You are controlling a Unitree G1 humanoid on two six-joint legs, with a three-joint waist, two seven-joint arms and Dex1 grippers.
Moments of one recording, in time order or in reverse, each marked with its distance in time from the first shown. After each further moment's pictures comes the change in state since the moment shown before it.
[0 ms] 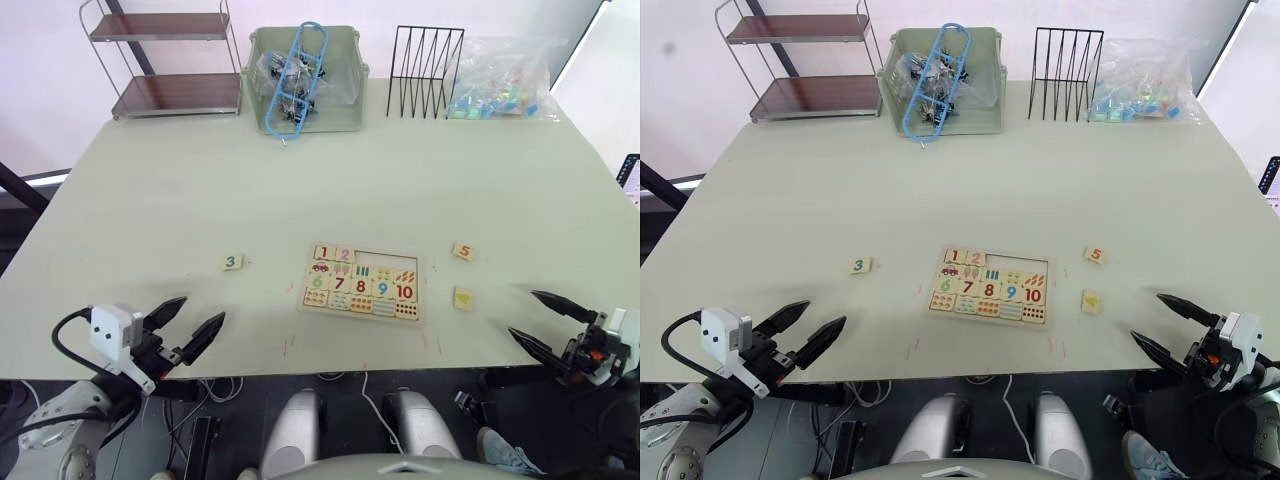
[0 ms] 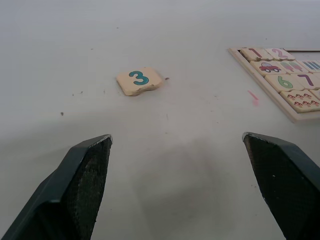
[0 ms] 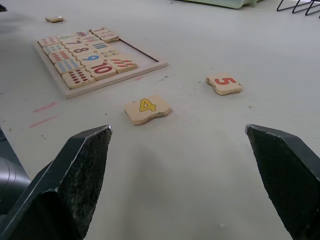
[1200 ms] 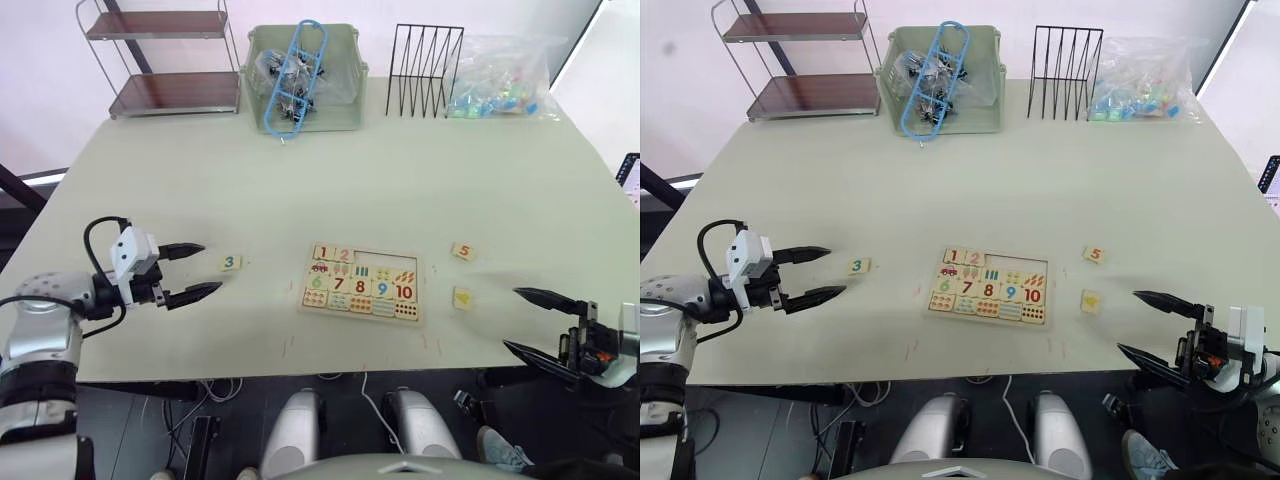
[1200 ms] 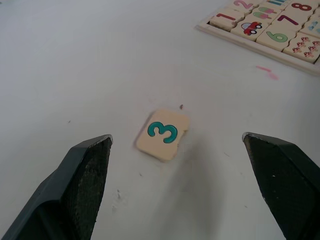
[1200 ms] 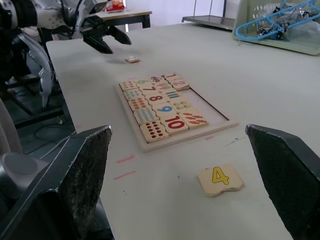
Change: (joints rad) left arm -0.754 0.387 -0.300 0.901 0.235 -0.392 -0.589; right arm 0.057 -0.039 0.006 -0.290 0.129 0.181 0.125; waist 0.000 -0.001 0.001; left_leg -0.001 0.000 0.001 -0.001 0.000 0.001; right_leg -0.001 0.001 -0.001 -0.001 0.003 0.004
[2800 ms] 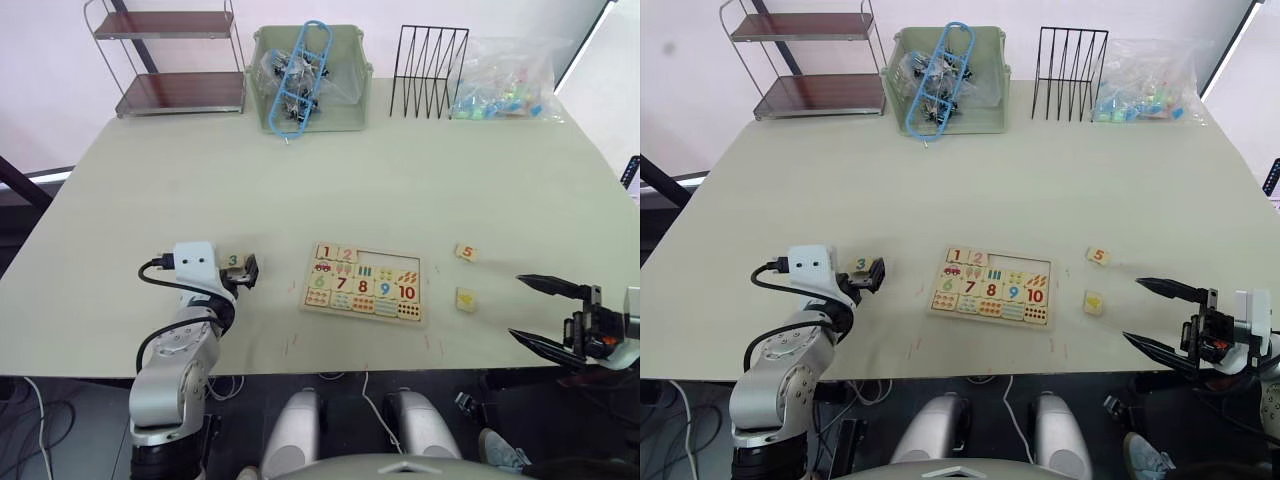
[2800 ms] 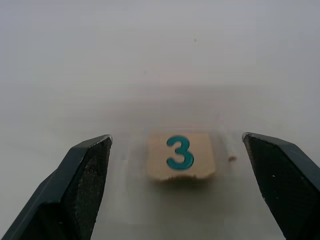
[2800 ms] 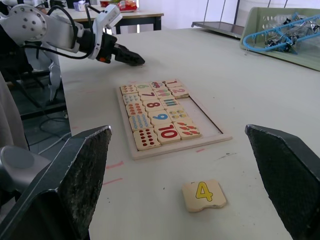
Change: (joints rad) left arm 0.307 -0.674 0.009 -1.061 0.095 0.864 1.404; right arm -0.117 -0.043 -0.009 0.084 -0.006 0.010 0.070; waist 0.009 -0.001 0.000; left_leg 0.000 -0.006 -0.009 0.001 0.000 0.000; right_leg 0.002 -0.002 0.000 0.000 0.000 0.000
